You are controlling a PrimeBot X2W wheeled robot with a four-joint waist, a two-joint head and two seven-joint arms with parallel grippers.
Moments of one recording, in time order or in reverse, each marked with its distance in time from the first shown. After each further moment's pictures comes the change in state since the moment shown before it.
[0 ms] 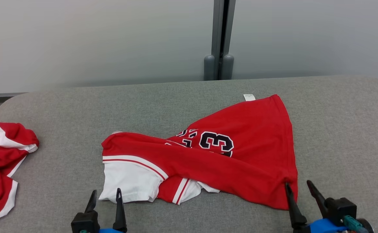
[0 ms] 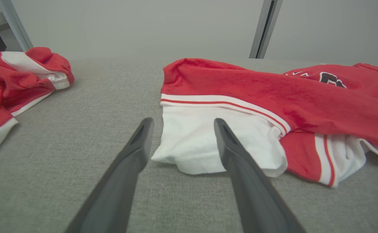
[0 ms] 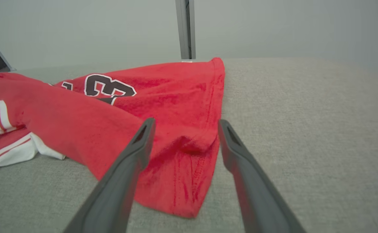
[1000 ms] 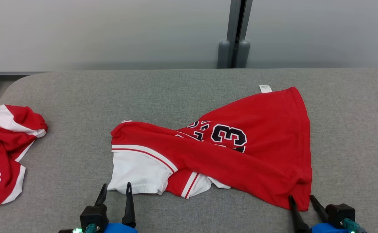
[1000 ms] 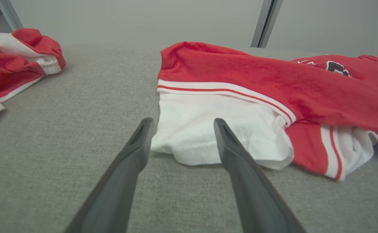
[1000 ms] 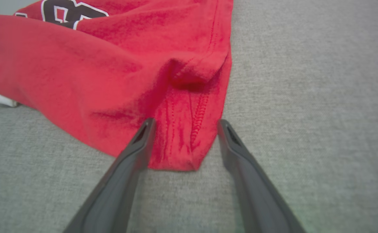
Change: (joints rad) left arm -0.043 0.000 -0.066 0.017 -0.034 0.000 0.000; right arm -0.066 0.001 -0.039 0.280 0.014 0.001 -0.009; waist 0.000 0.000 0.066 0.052
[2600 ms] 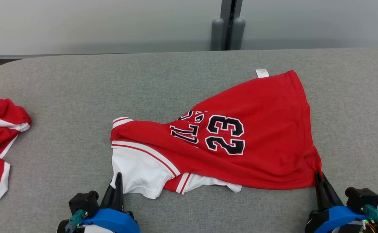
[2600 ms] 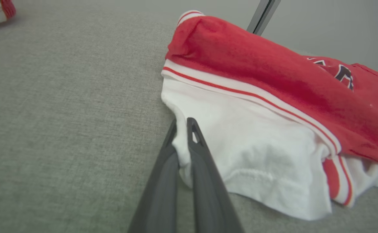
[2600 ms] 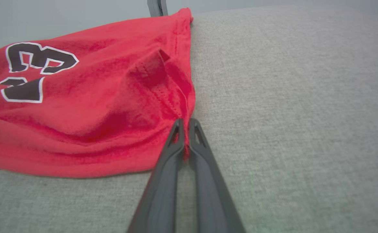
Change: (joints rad) left arm -0.107 0.000 0.021 0.119 -0.168 -0.124 0.000; right arm -0.006 -0.005 -0.076 -0.174 0.016 -0.001 0.009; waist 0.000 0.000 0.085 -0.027
